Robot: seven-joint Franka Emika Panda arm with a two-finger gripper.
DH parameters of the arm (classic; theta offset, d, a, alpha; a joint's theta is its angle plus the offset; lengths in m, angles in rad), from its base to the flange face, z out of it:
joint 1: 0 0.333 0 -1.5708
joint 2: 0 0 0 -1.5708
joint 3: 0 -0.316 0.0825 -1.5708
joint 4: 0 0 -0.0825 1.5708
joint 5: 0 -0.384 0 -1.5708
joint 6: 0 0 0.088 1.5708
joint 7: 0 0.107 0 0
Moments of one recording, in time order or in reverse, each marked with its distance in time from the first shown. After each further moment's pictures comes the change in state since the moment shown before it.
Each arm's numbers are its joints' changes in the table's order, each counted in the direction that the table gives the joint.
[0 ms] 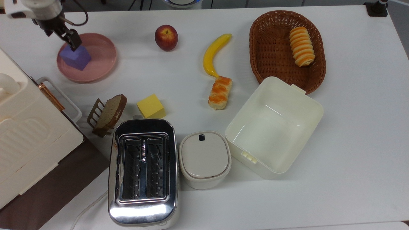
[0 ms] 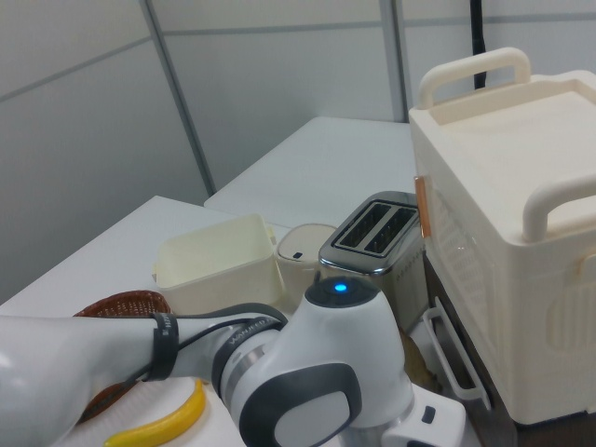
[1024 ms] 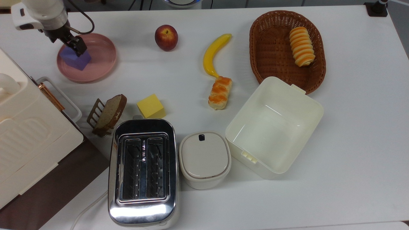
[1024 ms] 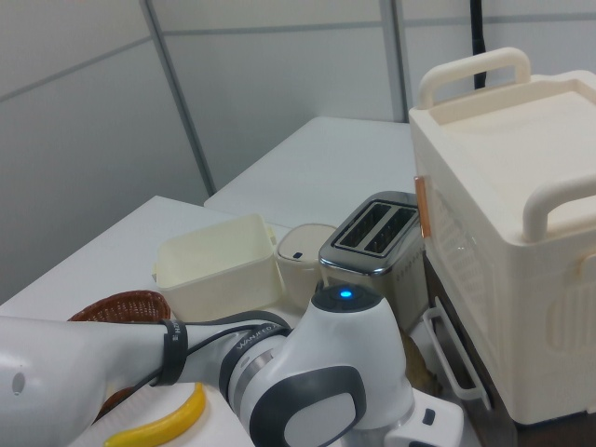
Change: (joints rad) arm 0.004 0.036 -0.014 0.001 0.030 0.004 0.000
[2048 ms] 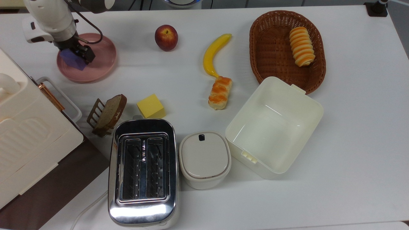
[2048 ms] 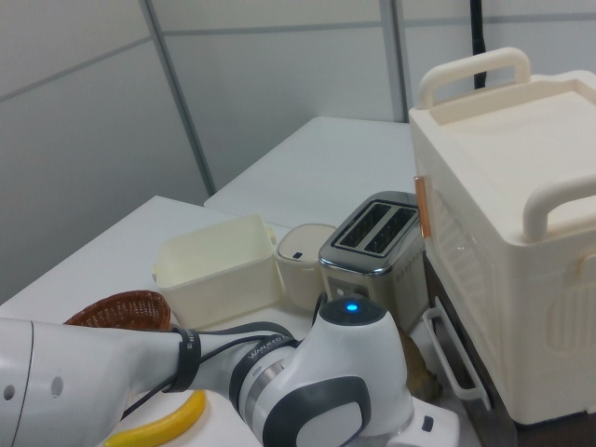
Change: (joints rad) arm 0.011 0.056 -0.015 -0.007 0.000 0.033 0.006
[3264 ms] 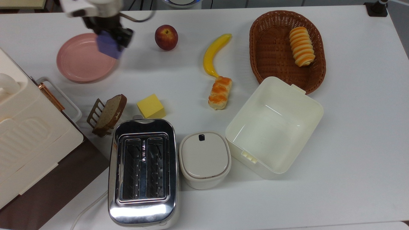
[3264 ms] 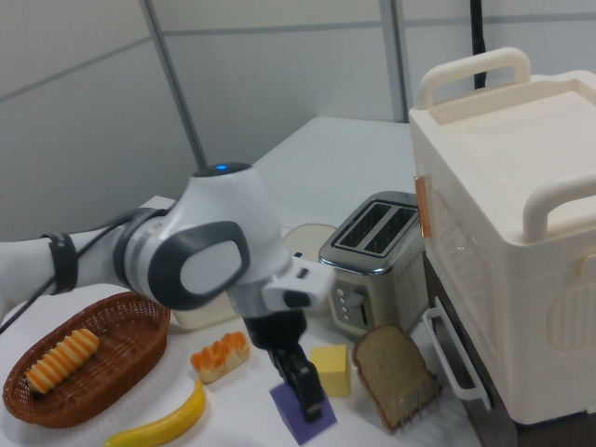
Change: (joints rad) arm 0.129 -0.229 -0.175 0.022 -0.059 -0.230 0.215
